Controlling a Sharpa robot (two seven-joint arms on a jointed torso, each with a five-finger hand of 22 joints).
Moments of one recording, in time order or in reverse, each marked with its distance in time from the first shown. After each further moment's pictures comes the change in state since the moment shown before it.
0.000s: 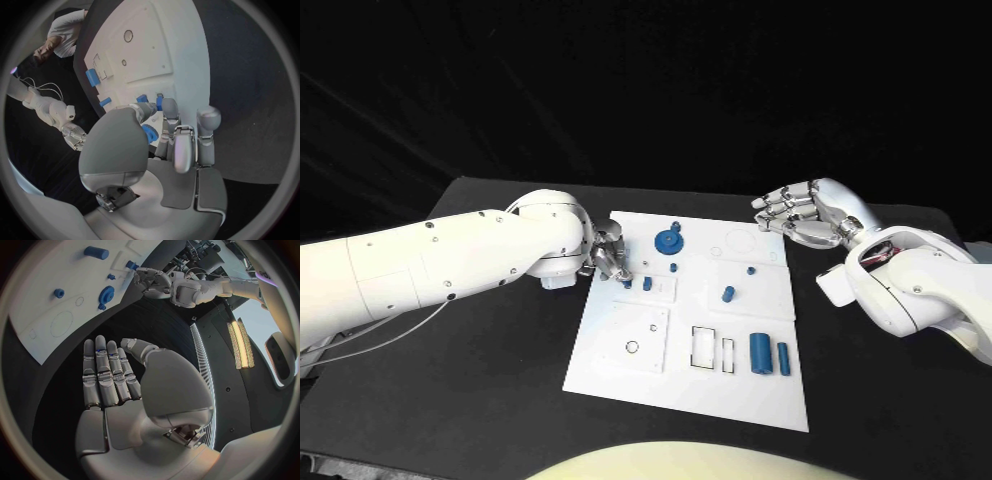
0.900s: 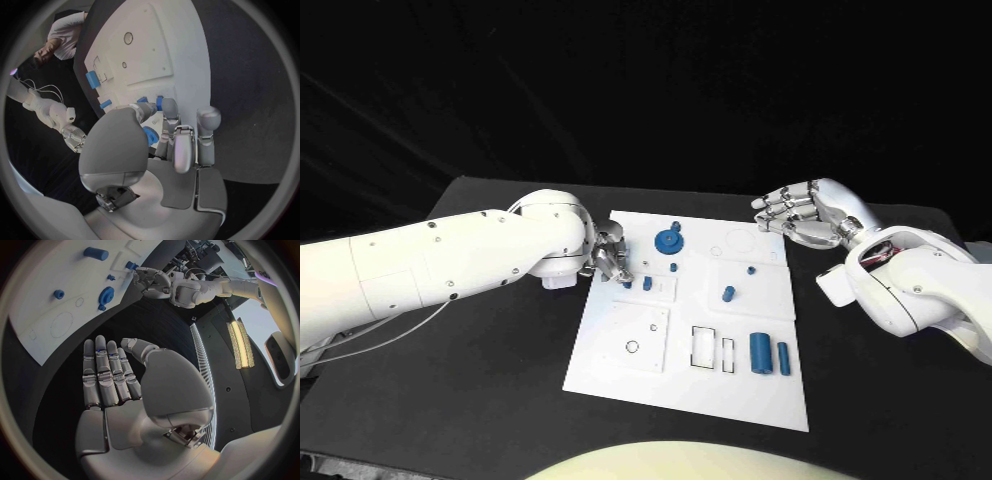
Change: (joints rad) left arm 0.000 0.006 -0.001 -0.002 -0.005 0.017 0.000; left_hand 0.000 0.000 0.000 0.000 0.000 0.000 0.000 0.000 -0.001 0.004 -0.001 0.000 0.002 0.000 0.000 0.000 0.000 0.000 0.000 0.000 0.000 0.000; right arm 0.000 0.000 0.000 -0.001 0.001 0.006 0.001; right_hand -0.001 -0.001 -0.002 0.002 0.000 0.000 0.000 0.000 0.000 0.000 0.000 0.000 0.000 0.000 0.000 0.000 0.000 0.000 0.000 0.000 0.000 0.000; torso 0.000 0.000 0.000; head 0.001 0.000
